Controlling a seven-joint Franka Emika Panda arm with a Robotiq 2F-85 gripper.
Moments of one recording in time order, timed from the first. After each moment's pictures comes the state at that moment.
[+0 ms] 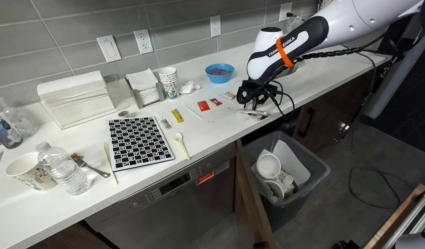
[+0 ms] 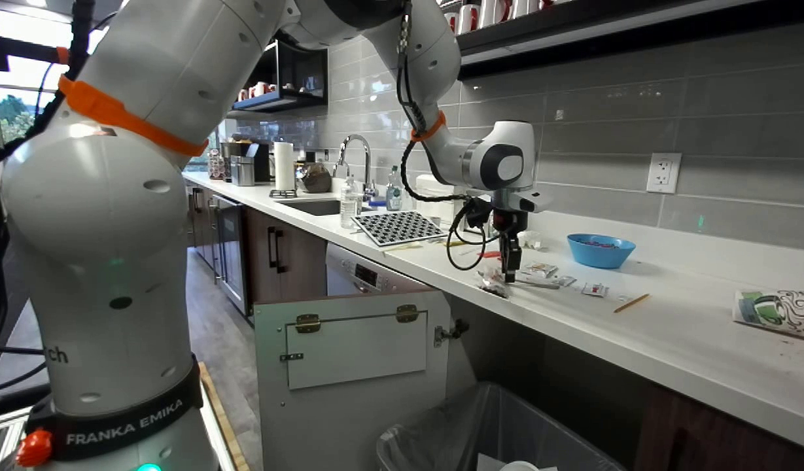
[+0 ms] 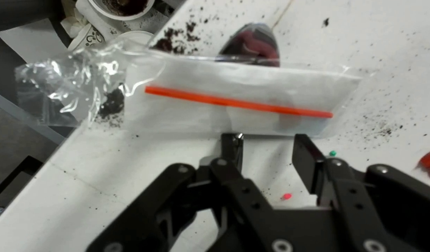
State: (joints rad) arm 0.05 0.52 -0.04 -1.79 0.06 2.49 0.74
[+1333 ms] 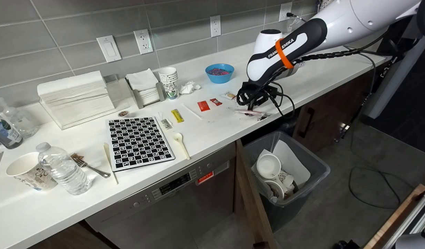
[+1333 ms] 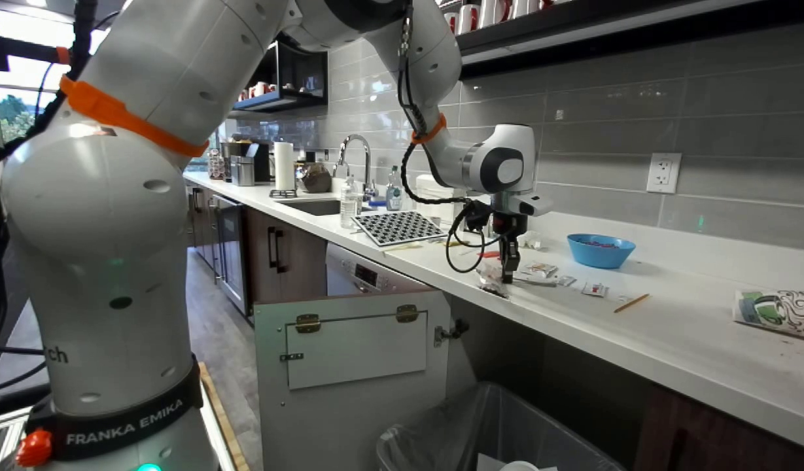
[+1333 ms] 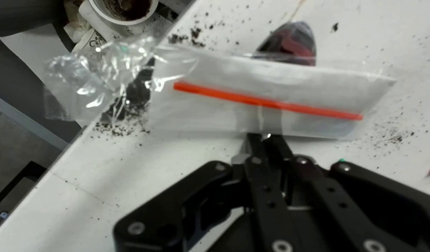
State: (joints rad) arm 0.05 0.53 -0.04 -1.79 0.07 2.49 0.74
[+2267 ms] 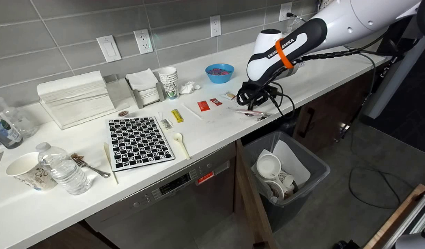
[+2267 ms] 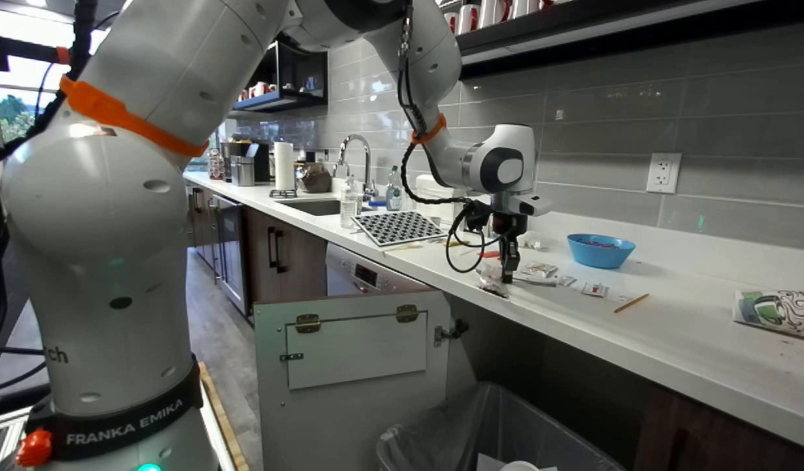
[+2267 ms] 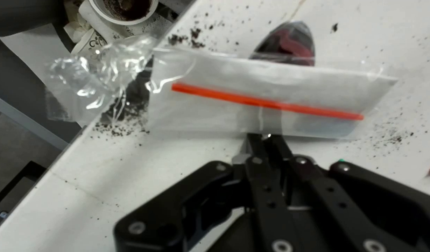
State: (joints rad) arm 0.05 0.53 -0.04 -1.79 0.07 2.49 0.74
